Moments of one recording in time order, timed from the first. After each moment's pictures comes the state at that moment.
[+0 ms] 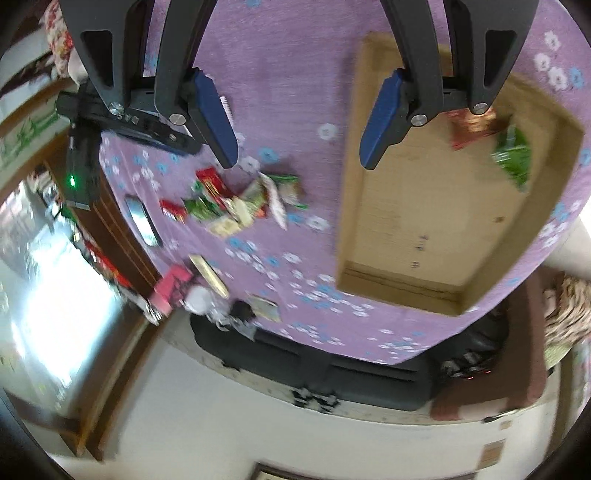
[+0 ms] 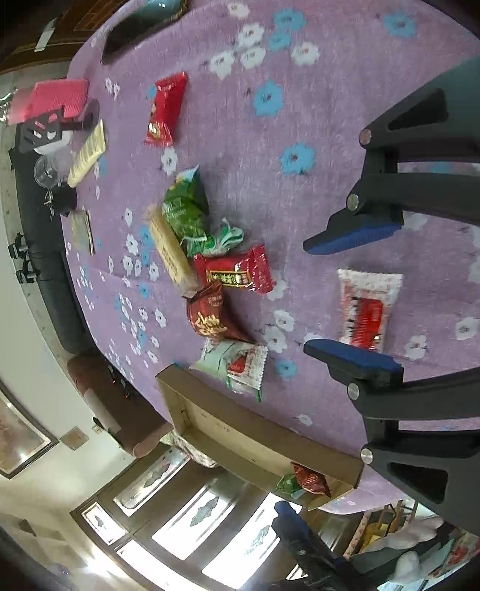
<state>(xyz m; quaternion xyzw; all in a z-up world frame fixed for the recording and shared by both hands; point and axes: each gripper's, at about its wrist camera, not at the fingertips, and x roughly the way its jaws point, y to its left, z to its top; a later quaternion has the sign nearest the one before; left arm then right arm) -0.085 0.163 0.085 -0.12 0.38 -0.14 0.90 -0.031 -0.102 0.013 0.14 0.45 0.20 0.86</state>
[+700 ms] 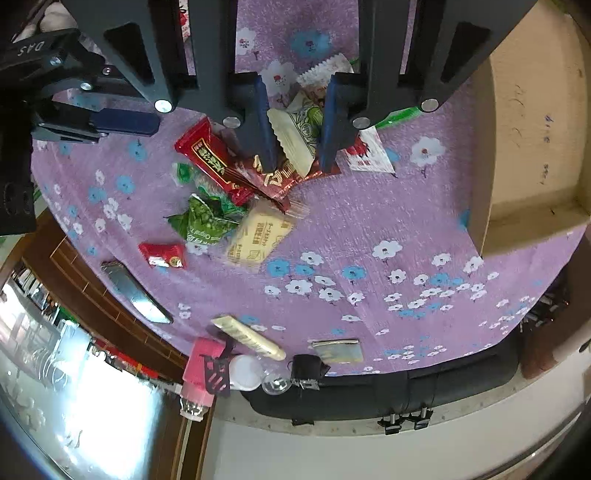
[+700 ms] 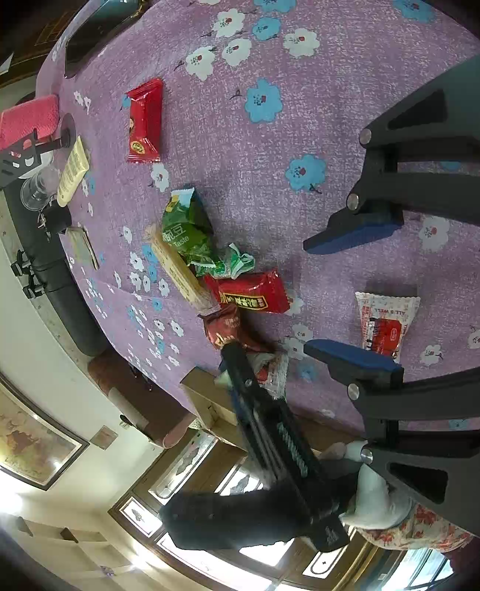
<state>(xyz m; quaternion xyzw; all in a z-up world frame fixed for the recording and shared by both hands) 0.029 0.053 0.036 0.04 0.42 -0.22 0.88 -0.026 -0.128 0.006 0.21 0.44 0.21 0.85</state>
